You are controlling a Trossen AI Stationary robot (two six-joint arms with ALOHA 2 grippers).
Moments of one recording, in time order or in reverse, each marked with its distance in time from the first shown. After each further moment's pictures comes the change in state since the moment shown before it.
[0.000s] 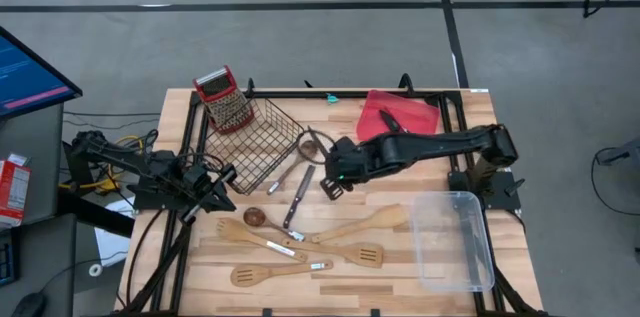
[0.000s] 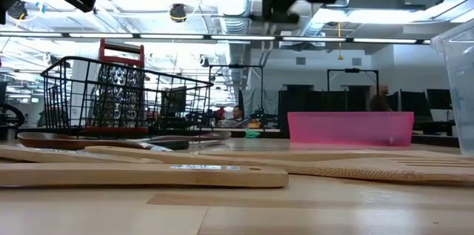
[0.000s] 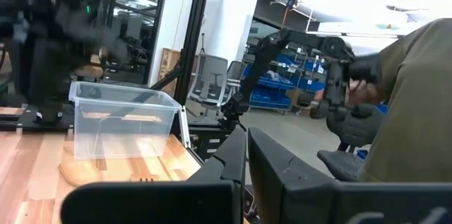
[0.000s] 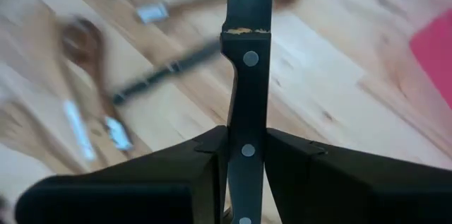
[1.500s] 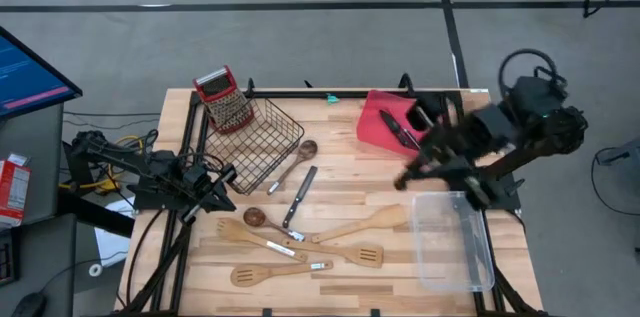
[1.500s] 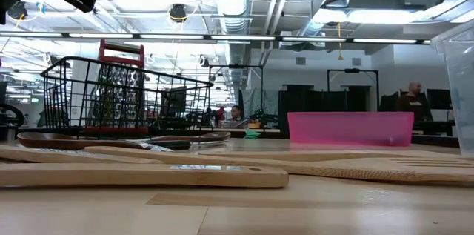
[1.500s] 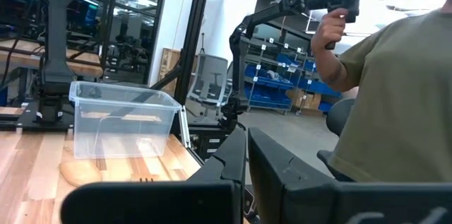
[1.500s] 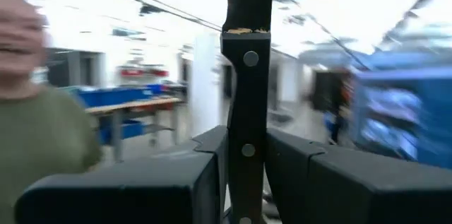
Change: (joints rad) left arm 0.000 0.000 0.000 0.000 0.000 0.000; right arm 0.209 -0.537 0.001 0.927 -0.453 -0.949
